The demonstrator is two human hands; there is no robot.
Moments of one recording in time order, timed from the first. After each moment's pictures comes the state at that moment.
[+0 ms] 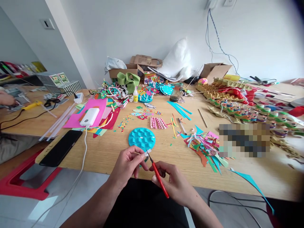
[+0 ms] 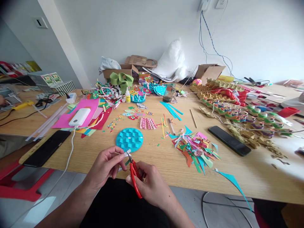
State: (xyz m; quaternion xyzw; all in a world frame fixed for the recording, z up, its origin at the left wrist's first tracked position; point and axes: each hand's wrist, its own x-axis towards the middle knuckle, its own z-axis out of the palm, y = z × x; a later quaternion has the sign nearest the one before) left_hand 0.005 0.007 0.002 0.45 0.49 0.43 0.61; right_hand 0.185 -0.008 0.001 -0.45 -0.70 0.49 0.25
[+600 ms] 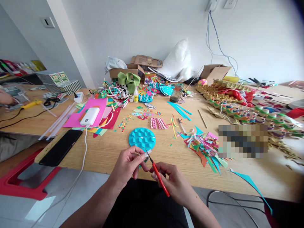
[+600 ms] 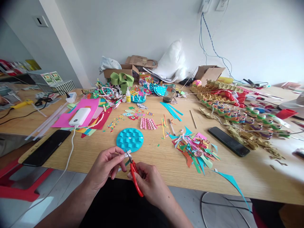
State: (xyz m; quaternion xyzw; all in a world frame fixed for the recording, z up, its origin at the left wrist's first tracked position) left_hand 0.003 0.005 0.003 0.45 0.49 0.43 0.61; right_hand 0.180 -0.009 -0.003 -0.47 -0.68 0.49 0.26
